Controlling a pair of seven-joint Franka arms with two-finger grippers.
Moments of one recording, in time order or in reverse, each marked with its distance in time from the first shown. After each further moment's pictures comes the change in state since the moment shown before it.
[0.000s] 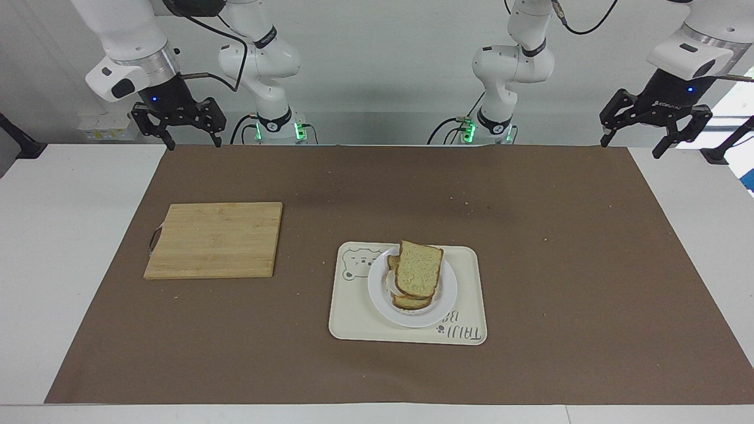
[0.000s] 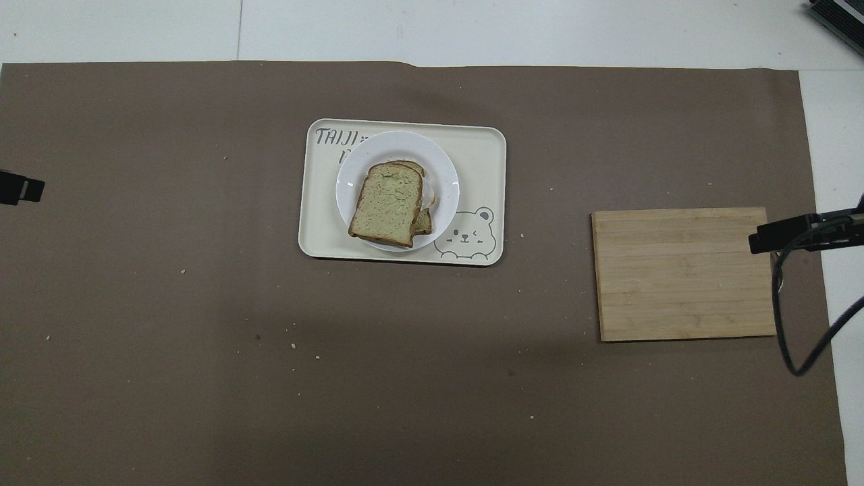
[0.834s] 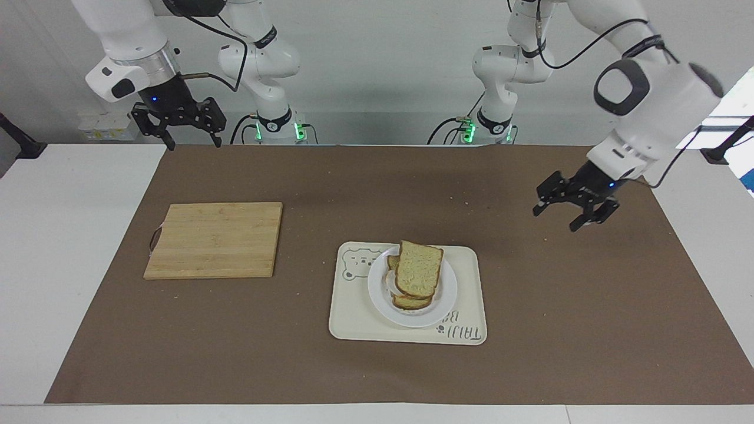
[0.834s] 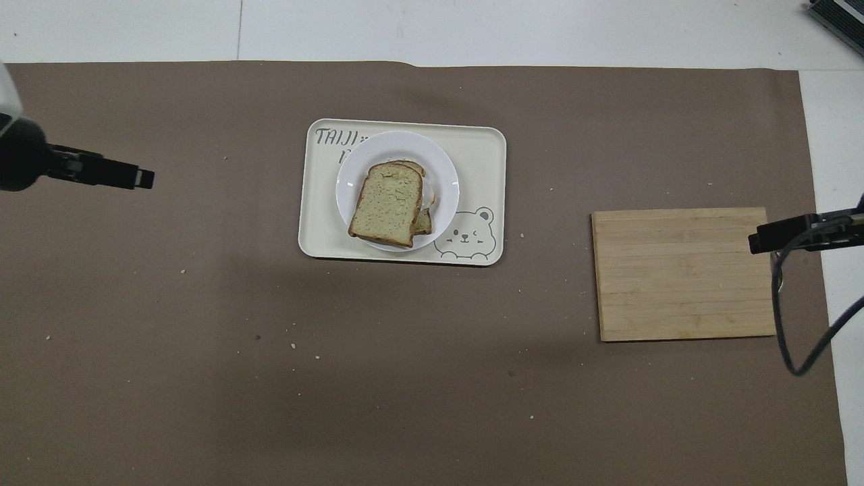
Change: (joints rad) left arm -0.001 0.020 0.019 -0.209 -0.195 0.216 0.003; right arm 0.000 0.000 0.000 0.000 0.000 0.000 0.000
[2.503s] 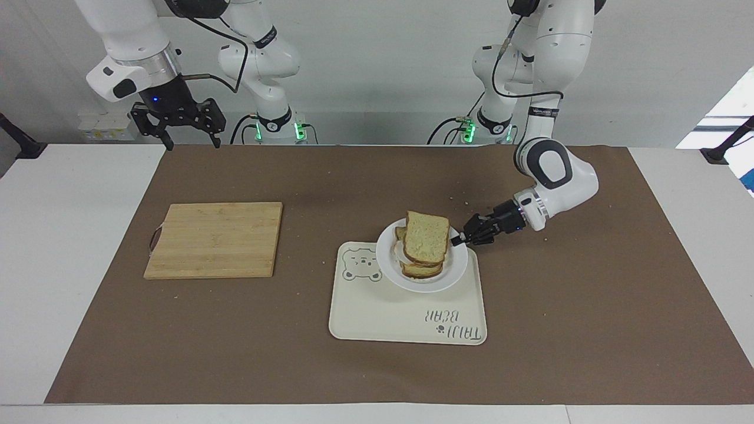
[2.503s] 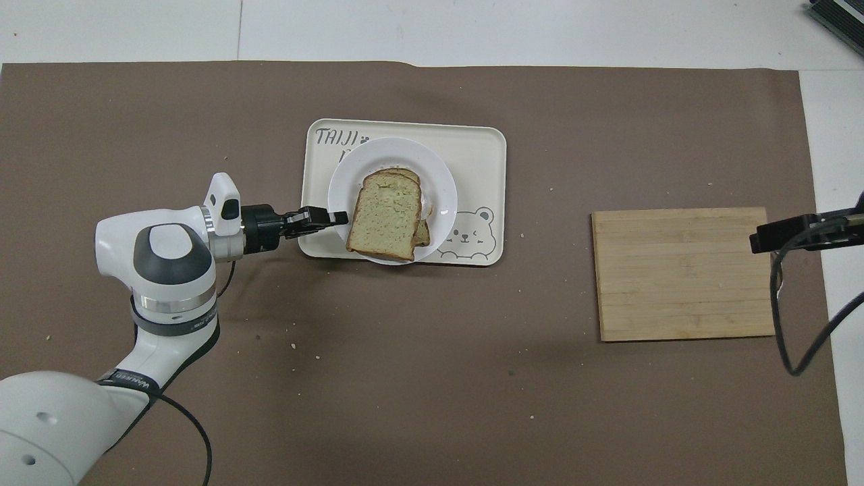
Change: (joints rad) left arm -0.057 0.292 -0.207 -0.490 -1.184 0.564 0.394; right arm 0.000 0.000 0.007 -0.001 -0.024 0.004 0.000
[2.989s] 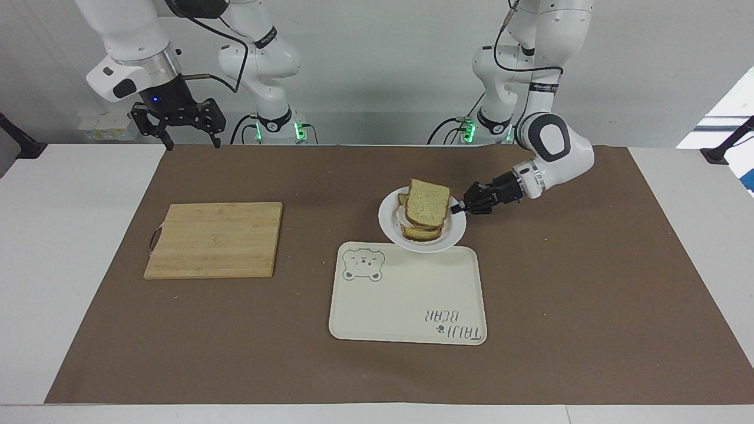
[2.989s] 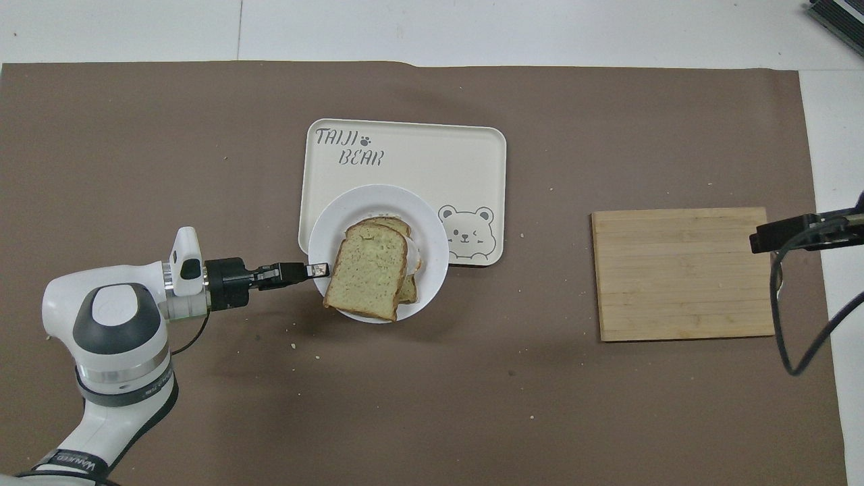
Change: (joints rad) left arm 0.003 -0.286 0.078 -0.299 0.000 -0.151 0.045; right arm 0.000 0.000 0.000 0.000 0.000 0.000 0.000
